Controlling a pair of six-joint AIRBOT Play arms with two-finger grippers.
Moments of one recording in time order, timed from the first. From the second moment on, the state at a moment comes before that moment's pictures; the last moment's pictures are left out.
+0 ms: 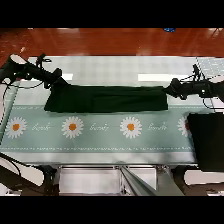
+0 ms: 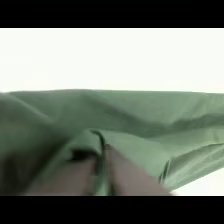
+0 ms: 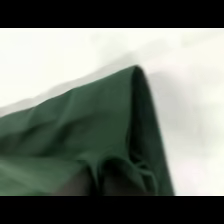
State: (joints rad) left arm 0.18 -1.83 1.54 0.88 -1.25 -1.42; right arm -0.29 -1.57 1.08 -0.71 0.97 1.27
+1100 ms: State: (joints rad) left arm 0.01 -1.07 0.87 1.05 -0.89 -1.49; right arm -0.34 -1.45 0.87 -0.78 0.94 1.29
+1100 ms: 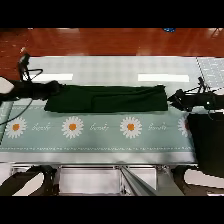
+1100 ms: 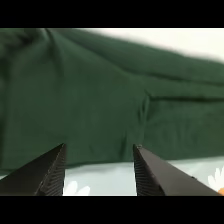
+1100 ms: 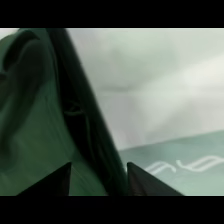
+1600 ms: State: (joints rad) left arm -0.04 -1.05 0.81 1.02 -0.82 -1.50; right arm -0.14 -1.62 1.04 -0.68 0.93 1.26
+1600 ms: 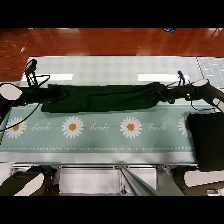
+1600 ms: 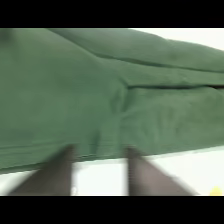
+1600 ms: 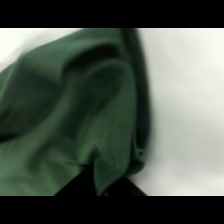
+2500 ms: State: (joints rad) left arm -0.60 -1.66 1.29 0.85 -0.82 -1.48; right arm -0.10 -0.74 0.86 -0.98 1.21 1.44
